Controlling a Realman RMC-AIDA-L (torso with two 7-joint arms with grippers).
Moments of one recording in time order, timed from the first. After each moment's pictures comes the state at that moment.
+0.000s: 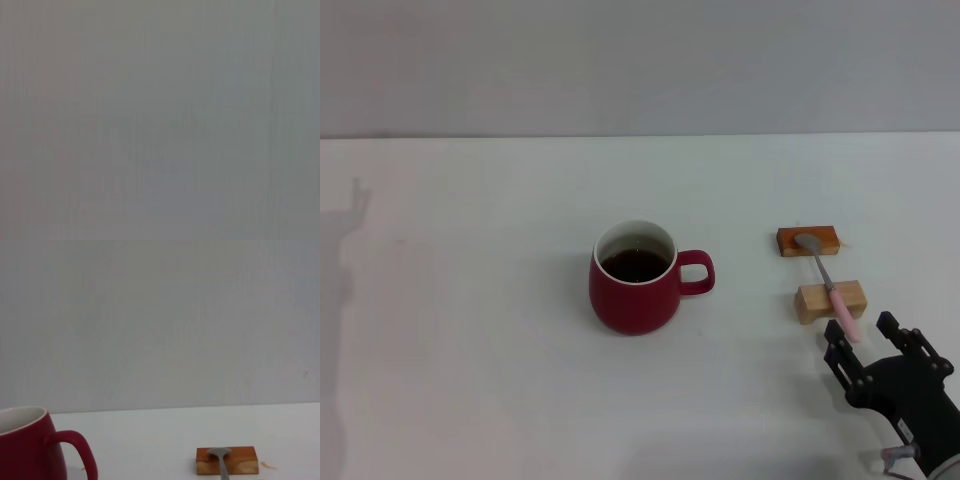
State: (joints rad) left arm -0.47 -2.07 -1.79 -0.26 2.82 0.84 -0.05; right arm -0.06 2.06 0.72 0.79 -2.43 -0.85 -0.12
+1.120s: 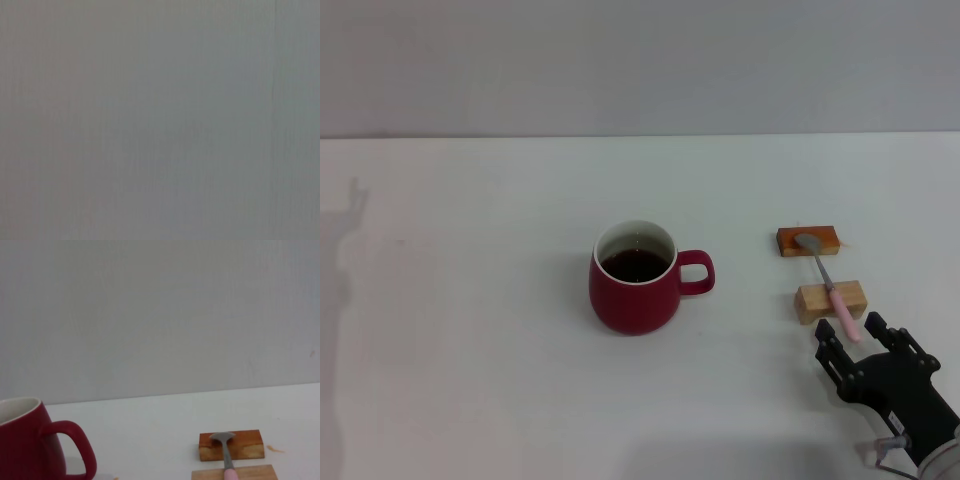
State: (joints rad) left arm -0.46 -2.07 -1.79 -0.26 2.82 0.87 -0.05; right arm 0.00 2.06 0.73 0.73 -2.44 -0.81 -0.03
